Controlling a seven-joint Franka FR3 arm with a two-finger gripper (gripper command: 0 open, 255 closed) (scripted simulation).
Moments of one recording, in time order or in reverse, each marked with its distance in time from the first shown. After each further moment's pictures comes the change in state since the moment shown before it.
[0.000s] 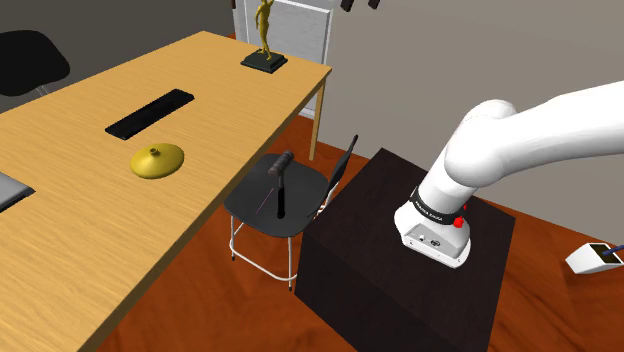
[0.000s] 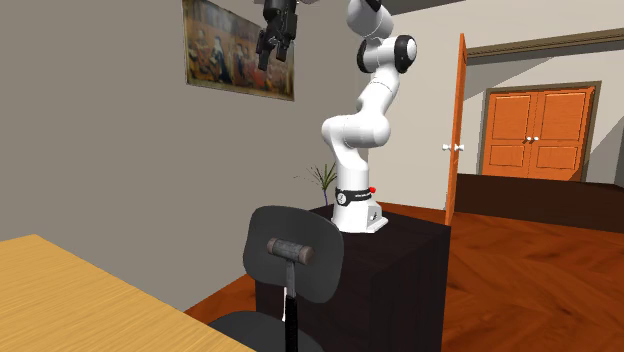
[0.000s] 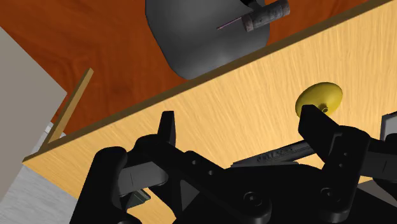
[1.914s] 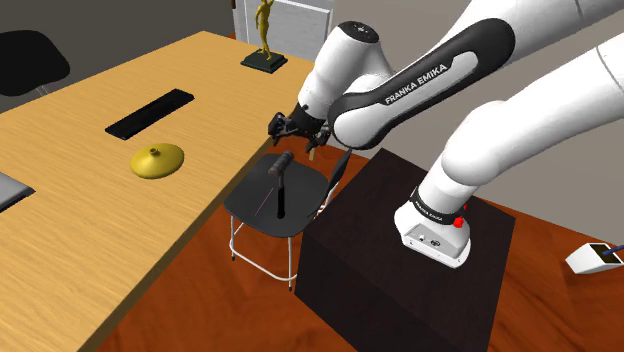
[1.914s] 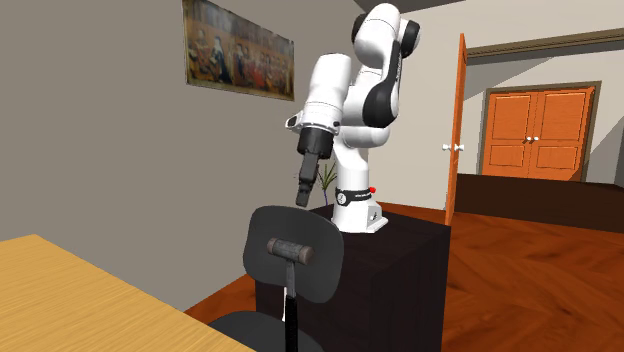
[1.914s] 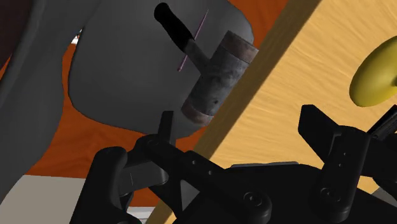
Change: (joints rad) arm -0.062 0.347 0.609 -0.612 0.379 1.121 0.827
